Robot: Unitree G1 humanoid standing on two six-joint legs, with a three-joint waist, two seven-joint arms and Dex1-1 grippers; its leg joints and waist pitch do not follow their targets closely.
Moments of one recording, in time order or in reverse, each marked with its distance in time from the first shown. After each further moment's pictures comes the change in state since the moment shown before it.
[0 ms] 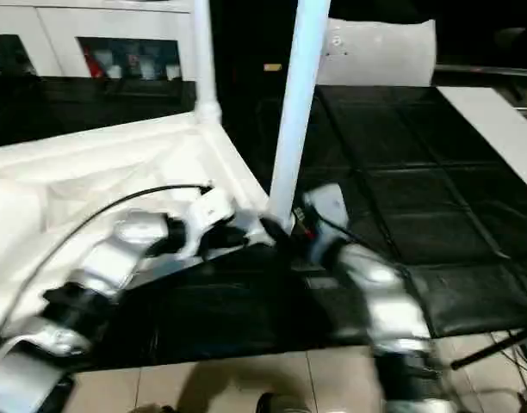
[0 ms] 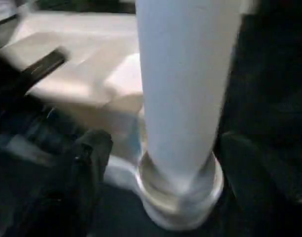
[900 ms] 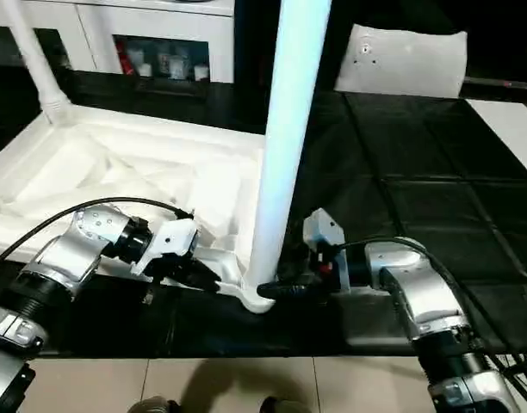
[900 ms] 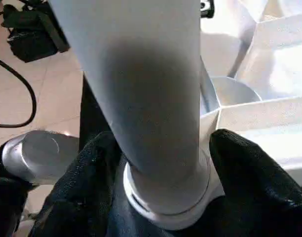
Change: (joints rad) left arm -0.047 0.137 -0.092 0.102 -0.068 -0.251 -0.453; right arm -0.110 -0.210 0.181 0.099 0.069 -0.025 0.557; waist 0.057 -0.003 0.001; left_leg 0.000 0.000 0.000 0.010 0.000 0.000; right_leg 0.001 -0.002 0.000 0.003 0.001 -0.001
